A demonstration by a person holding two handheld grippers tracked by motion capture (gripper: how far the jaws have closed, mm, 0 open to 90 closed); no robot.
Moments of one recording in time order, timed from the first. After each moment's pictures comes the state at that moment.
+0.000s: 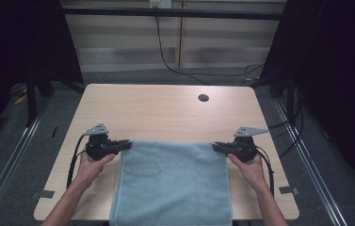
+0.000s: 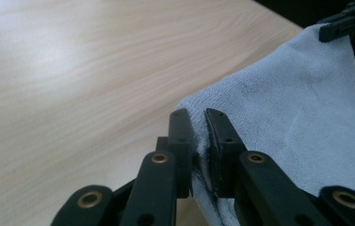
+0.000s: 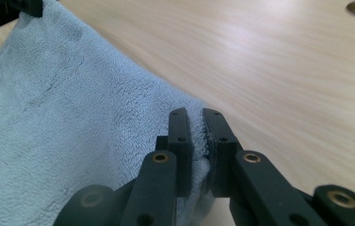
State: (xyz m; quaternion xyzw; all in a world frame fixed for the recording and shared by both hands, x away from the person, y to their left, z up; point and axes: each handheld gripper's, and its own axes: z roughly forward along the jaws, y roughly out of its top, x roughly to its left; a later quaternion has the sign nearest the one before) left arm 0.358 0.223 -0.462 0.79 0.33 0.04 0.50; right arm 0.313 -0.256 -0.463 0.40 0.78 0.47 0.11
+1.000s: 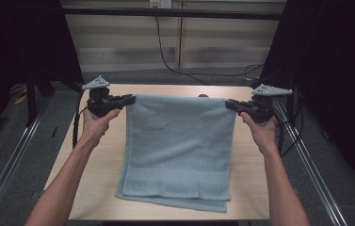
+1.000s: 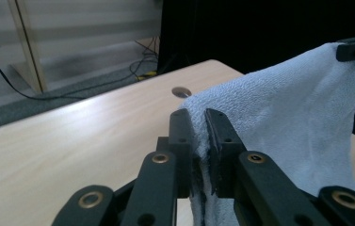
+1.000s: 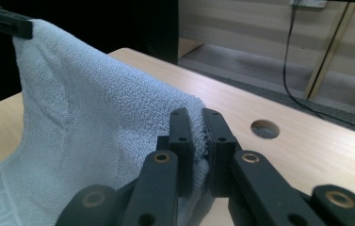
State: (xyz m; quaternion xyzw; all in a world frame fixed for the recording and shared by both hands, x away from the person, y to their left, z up) left arm 0.429 0.195 -0.356 0.76 0.33 0.12 0.55; right arm 0.369 -0.281 -0.356 0.40 0.73 0.51 0.21
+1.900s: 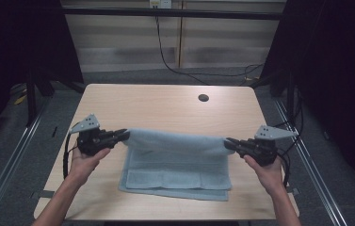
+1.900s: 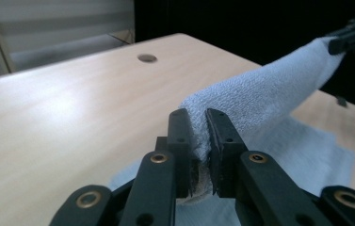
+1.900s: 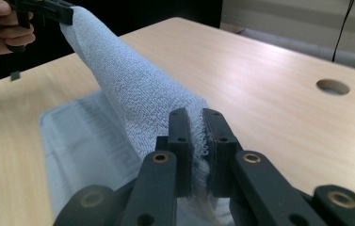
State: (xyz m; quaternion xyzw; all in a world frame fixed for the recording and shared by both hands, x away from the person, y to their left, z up) left arm 0.327 0.224 -0.412 0.78 0.28 0.09 0.55; right arm 0.265 -0.273 -0.403 0.35 0.76 0.52 0.16
